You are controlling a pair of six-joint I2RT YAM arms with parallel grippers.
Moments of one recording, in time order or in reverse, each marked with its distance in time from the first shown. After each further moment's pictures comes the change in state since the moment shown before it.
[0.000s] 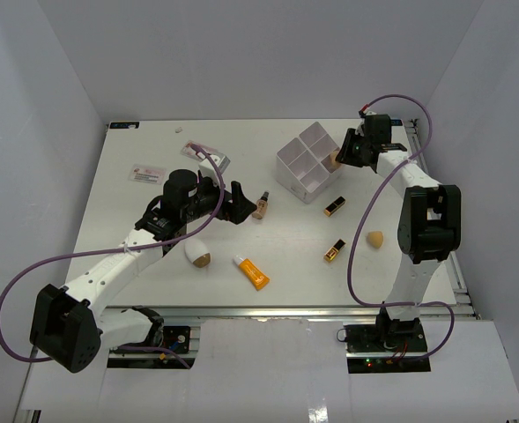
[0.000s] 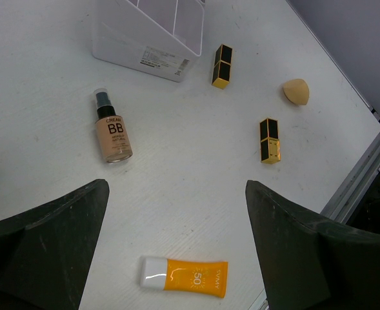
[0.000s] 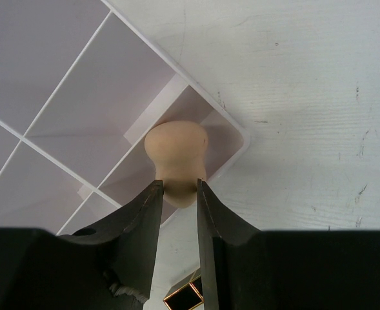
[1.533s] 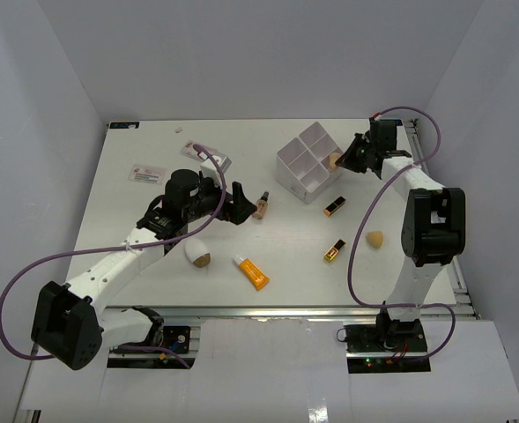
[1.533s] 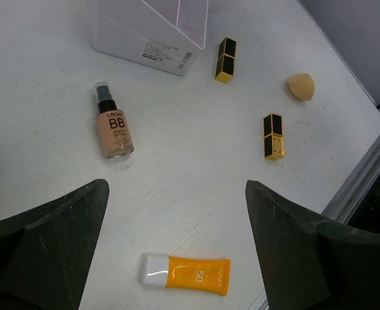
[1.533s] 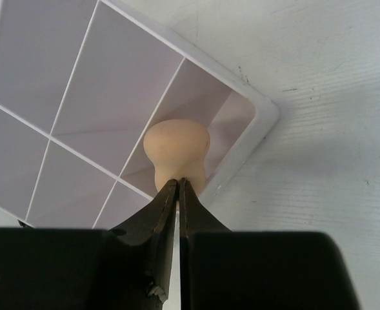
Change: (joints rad) left arm 0.000 0.016 0.000 -0.005 0.000 0.004; right arm -0.031 -0.032 -0.089 0.064 -0.096 0.235
